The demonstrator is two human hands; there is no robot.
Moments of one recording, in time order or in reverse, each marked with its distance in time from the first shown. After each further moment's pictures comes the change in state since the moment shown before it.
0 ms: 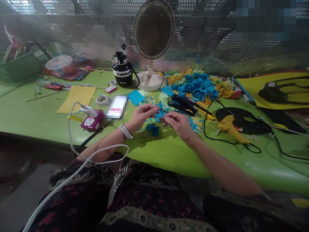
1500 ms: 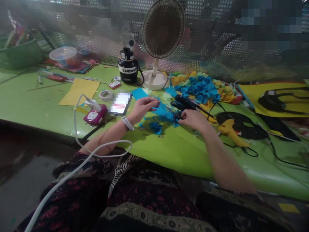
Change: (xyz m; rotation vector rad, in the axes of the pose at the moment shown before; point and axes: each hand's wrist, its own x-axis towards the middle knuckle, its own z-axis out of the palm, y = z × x) left_hand 0.017 0.006 -0.016 0.055 0.070 0.006; right_hand 0.033 0.006 -0.065 -1.390 -0.153 0.300
